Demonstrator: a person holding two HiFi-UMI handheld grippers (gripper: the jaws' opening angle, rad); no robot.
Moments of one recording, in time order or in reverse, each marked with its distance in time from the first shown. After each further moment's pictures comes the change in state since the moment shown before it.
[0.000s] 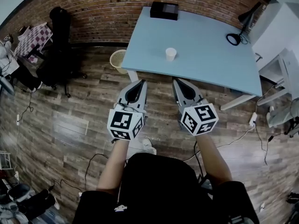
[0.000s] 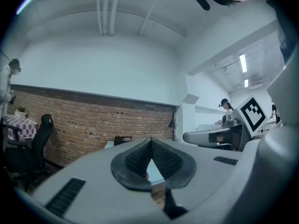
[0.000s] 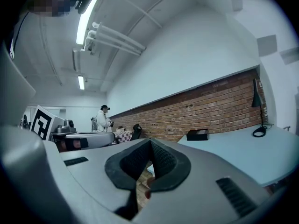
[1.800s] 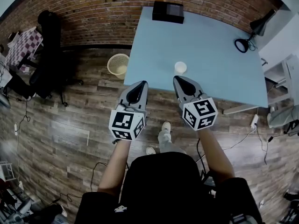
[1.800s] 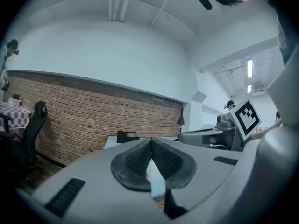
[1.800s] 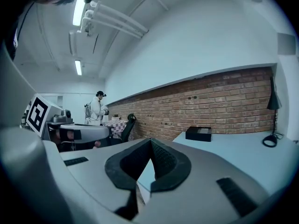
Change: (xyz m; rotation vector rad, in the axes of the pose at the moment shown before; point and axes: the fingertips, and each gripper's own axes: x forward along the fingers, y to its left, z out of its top) left arm 0.120 0.132 -0.028 -0.076 0.052 -0.037; right arm 0.178 -0.061 -0.017 -0.091 0.122 -0.021
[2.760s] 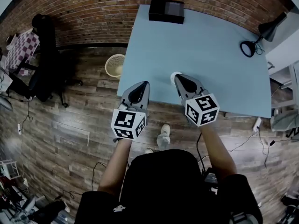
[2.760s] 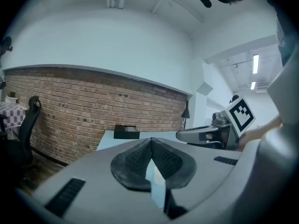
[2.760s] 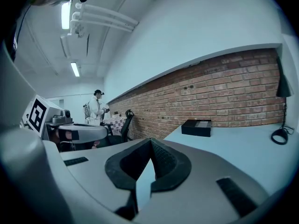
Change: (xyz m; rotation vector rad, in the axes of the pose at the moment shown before) left arm 0.120 0.014 -0.019 -0.008 0.092 0.011; right arm 0.069 -0.110 -0.016 0.058 0.073 0.056
